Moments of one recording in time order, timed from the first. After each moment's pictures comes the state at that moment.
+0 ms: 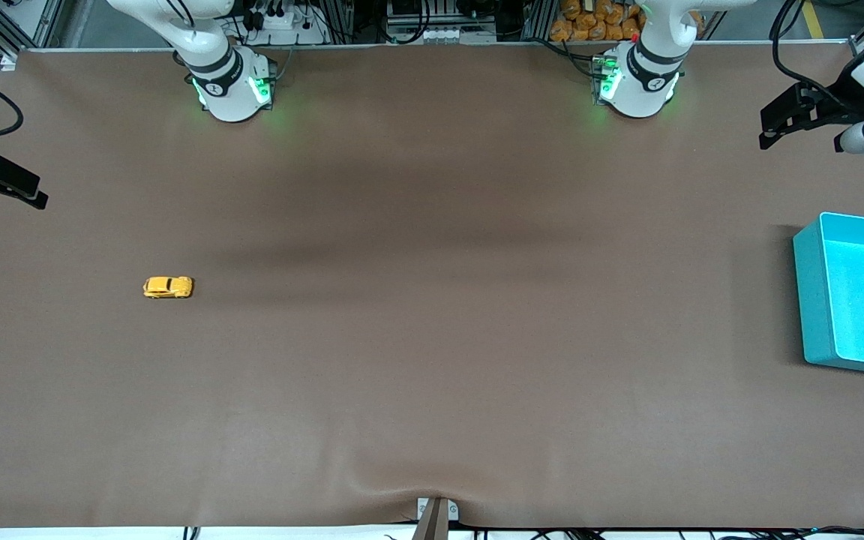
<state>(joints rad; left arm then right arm) -0.03 -0.05 -0.10 -1.48 0.01 1.36 -0.05 -0.06 0.06 0.02 -1.43 -0.02 1.45 0.02</state>
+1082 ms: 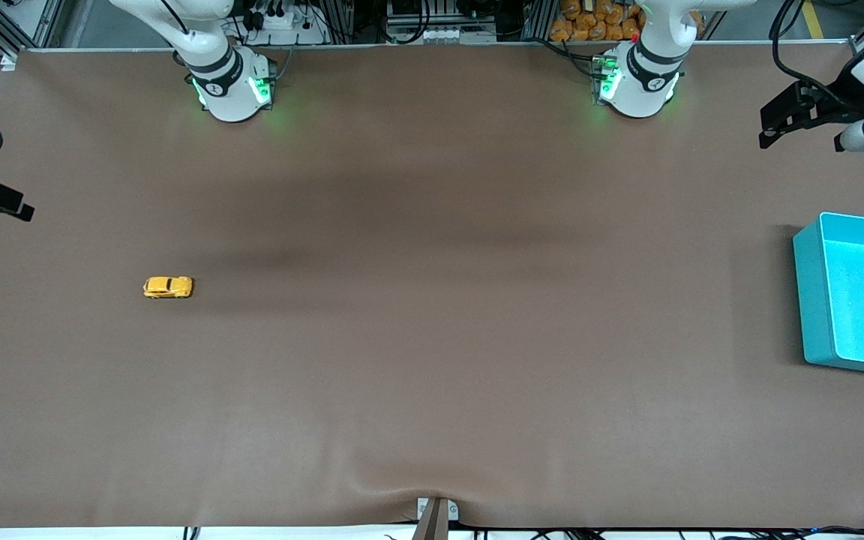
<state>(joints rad) -0.03 -0.05 -0.10 -1.47 0.01 1.36 -0.05 -0.16 0.11 0.01 -1.44 0.00 1.46 0.02</state>
